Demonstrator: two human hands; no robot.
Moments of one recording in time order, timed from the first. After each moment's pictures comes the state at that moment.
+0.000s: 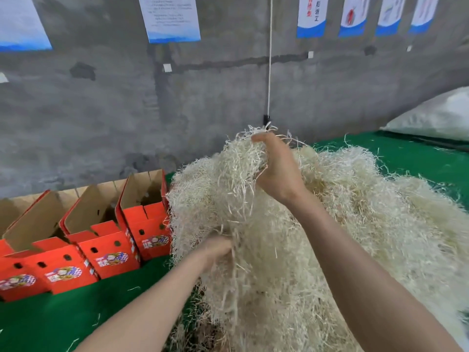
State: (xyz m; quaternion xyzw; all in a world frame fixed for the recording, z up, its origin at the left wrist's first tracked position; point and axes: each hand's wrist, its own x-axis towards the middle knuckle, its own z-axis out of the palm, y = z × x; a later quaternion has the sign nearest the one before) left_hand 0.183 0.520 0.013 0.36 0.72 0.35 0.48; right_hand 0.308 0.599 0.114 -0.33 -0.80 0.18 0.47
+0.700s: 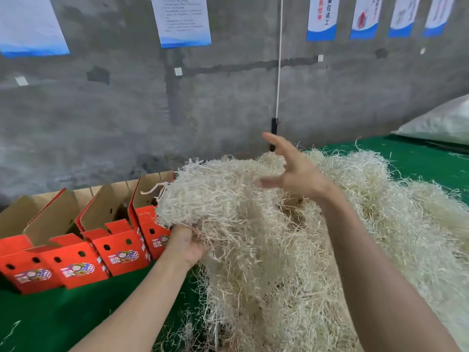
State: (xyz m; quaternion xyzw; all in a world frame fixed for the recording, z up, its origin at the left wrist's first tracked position) left_hand 0.136 0.494 0.037 0.07 0.38 0.74 0.54; right_hand 0.329 0.598 0.129 -0.27 -0.83 0.34 0.33
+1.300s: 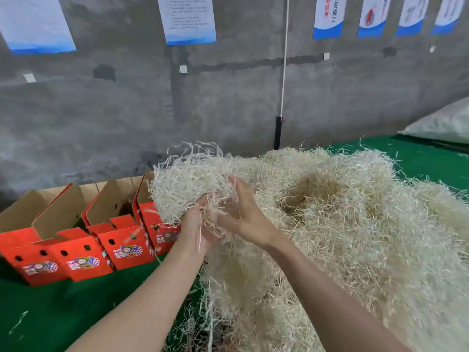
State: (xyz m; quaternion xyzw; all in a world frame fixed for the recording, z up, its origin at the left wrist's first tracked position) left_hand 0.157 0.495 0.056 0.10 0.47 0.72 0.51; right_hand 0.260 0.550 0.046 -0.19 -0.83 0.43 0.30
